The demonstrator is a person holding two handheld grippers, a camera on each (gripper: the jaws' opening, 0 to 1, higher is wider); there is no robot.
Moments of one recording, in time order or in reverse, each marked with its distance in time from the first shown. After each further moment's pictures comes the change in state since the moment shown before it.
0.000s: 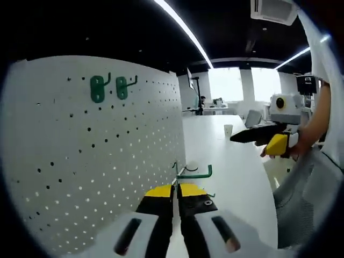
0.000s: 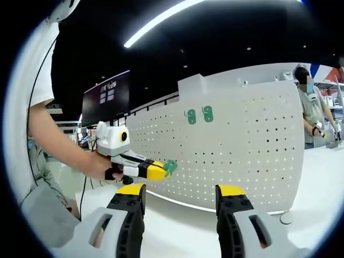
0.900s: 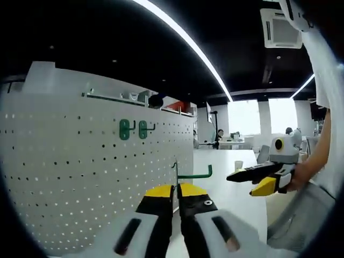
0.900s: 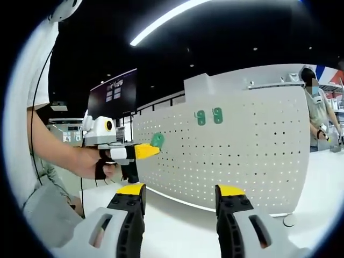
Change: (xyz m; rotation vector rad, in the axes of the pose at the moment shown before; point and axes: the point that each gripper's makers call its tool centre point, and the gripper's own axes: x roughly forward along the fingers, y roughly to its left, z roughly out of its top) left arm -0.041 -0.007 0.041 -0.095 -0.224 0.124; right arm 0.000 0.016 0.005 -0.019 0.004 0.038
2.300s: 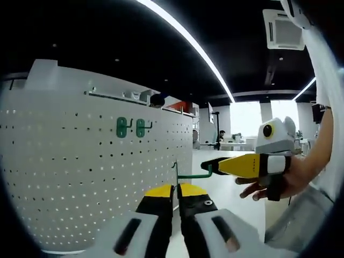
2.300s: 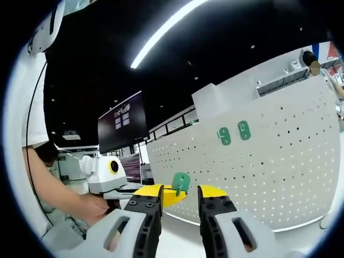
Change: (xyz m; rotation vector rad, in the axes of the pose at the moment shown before) left arm 0.002 -0.009 -0.001 -0.022 -0.008 0.019; right arm 0.065 0.036 0.050 0.171 -0.139 0.137
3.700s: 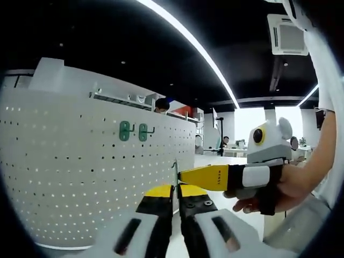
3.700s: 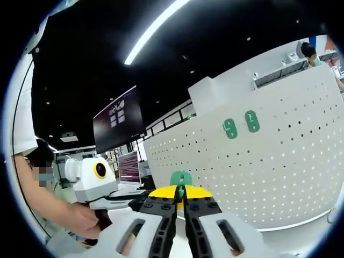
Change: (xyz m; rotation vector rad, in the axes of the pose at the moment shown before) left arm -0.003 -0.003 0.006 -0.040 -0.033 0.036; right arm 0.027 0.005 -0.008 0.038 0.048 -0.026
